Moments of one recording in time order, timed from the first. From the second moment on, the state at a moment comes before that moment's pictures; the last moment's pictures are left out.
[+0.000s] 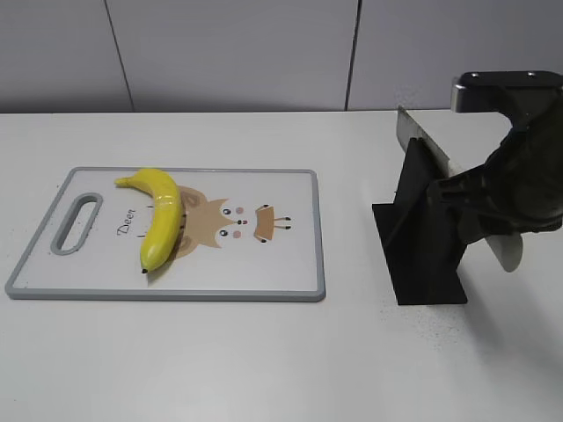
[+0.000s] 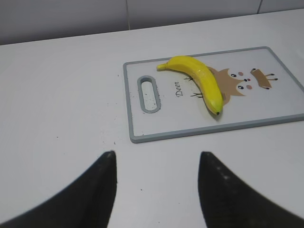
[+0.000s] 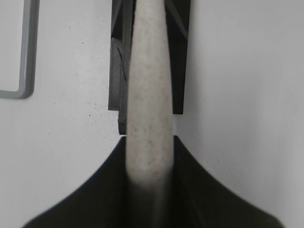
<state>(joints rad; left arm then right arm) -0.15 0.02 -0.50 -0.05 1.04 0.09 0.45 1.46 -0.91 -0.14 0.75 0.46</state>
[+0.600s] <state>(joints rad) -0.15 0.02 -0.50 -0.05 1.04 0.09 0.45 1.46 -0.91 -0.10 0.72 0.47</state>
